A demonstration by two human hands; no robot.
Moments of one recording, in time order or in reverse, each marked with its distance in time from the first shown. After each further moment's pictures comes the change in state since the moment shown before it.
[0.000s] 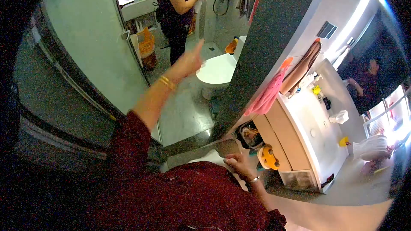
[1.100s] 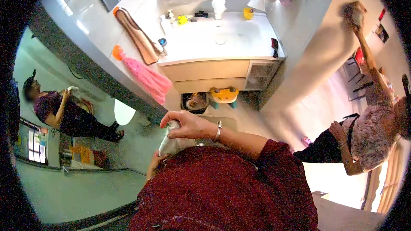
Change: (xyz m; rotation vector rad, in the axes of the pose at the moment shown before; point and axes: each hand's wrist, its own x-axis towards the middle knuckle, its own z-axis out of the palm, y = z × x) left_hand -0.201 -0.041 0.239 -1.017 -0.937 -0.614; right_hand -0.095 -0.038 -0.054 0.034 0.372 -0.726
